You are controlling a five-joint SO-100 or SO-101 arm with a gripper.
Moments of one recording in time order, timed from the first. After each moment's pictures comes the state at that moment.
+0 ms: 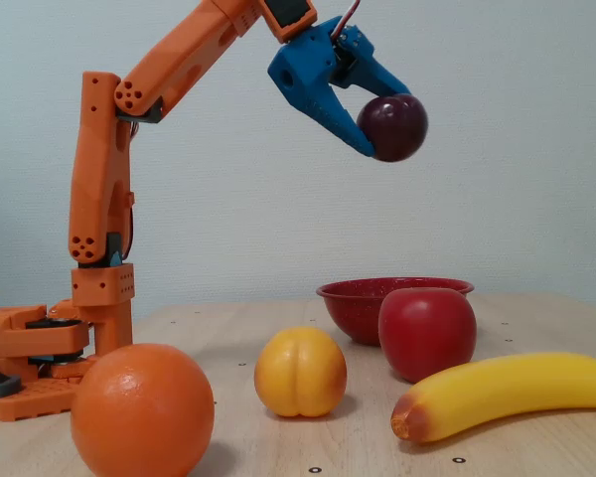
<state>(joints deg) -2.7 84.0 32.6 104.6 -25.8</state>
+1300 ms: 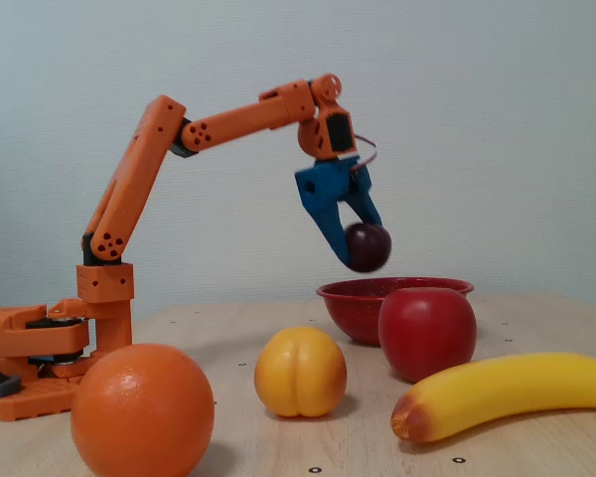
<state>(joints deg) -30.5 62.2 37.5 97.5 -11.9</state>
